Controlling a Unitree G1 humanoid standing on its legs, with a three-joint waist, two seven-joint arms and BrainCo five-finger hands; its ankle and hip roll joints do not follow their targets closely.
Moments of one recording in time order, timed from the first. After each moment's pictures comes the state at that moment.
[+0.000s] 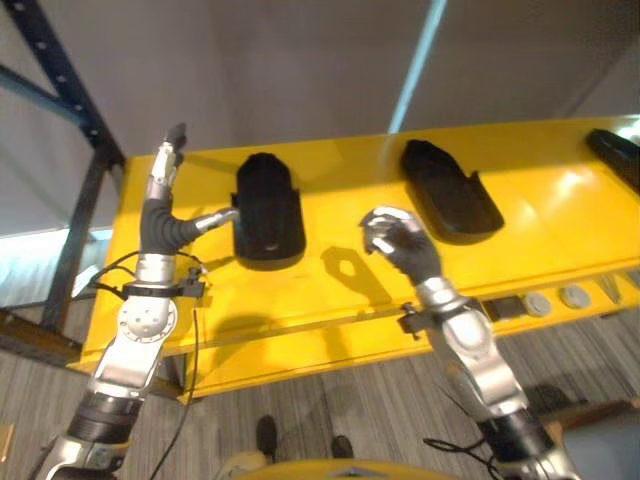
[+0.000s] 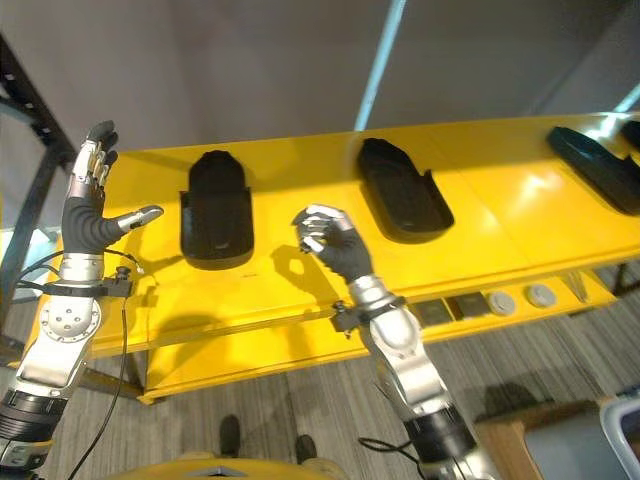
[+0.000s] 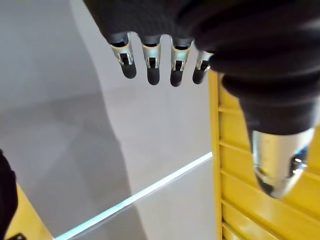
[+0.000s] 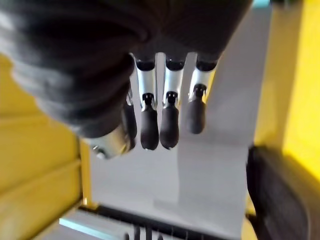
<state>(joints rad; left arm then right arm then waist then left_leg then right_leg) -0.14 0.49 -0.07 -0.19 -0.04 -0.37 0.29 0.00 -0.39 0.12 -0.31 0.36 -0.32 0.08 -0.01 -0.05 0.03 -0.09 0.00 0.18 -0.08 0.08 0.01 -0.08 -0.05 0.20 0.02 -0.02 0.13</state>
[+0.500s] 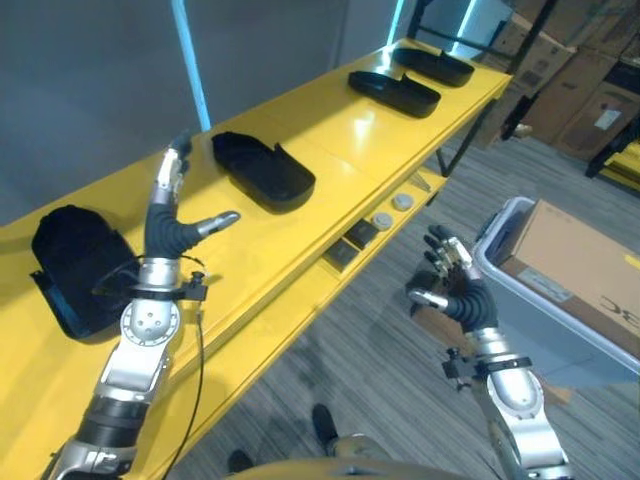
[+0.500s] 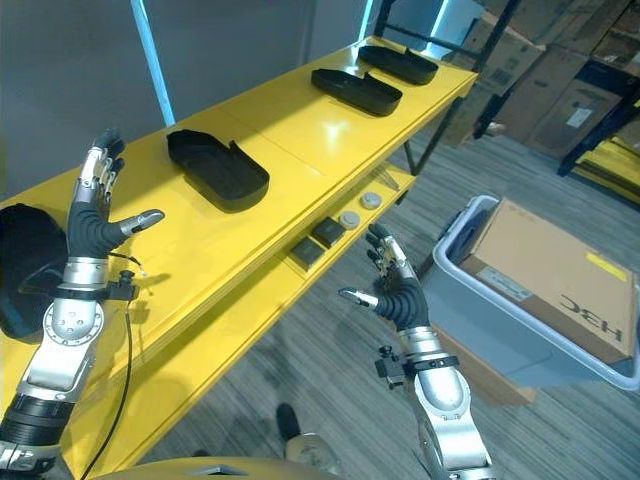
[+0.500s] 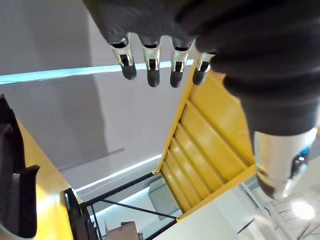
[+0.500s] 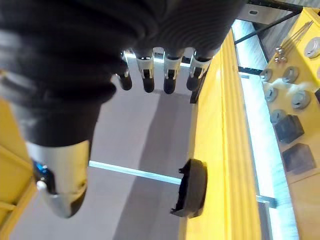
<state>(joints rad) -0.12 0.43 -0.08 -0.19 -0.06 -0.36 0.23 0.24 -0.42 0.03 -0.23 0.22 -0.32 0.03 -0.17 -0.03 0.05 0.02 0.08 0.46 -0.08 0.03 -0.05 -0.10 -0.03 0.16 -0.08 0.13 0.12</state>
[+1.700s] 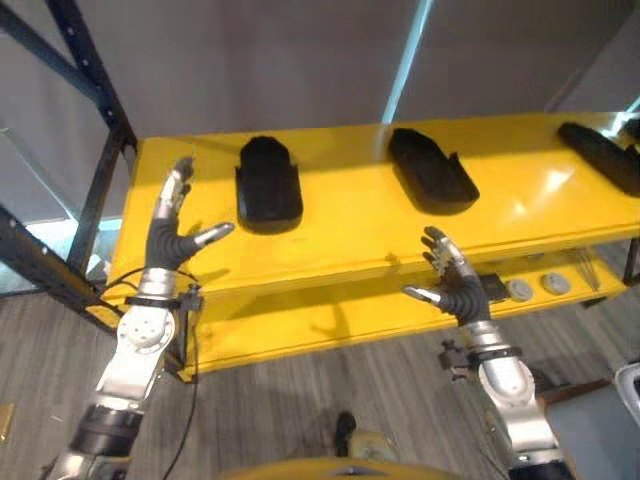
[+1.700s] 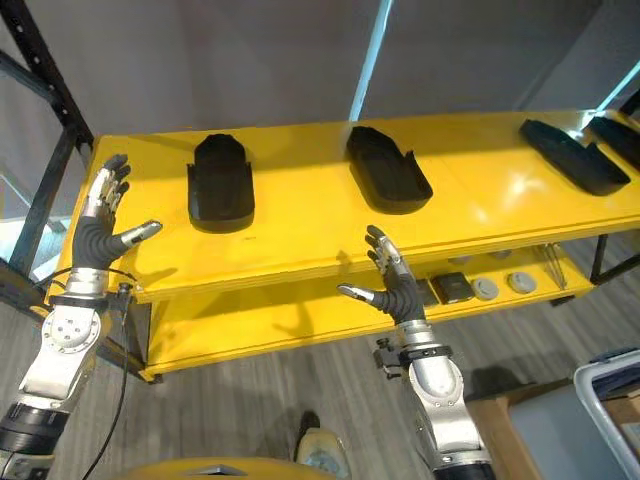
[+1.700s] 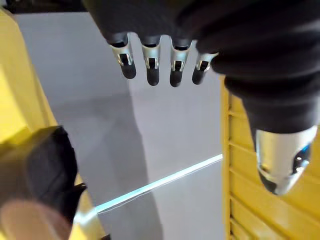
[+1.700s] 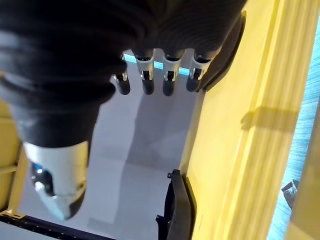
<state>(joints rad) -0.04 0.48 -0.08 -0.13 -0.07 -0.33 0.20 0.17 -0.40 0.03 -0.13 0.20 -0.32 0.00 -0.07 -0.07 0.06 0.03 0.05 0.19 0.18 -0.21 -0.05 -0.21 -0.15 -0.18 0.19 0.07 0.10</state>
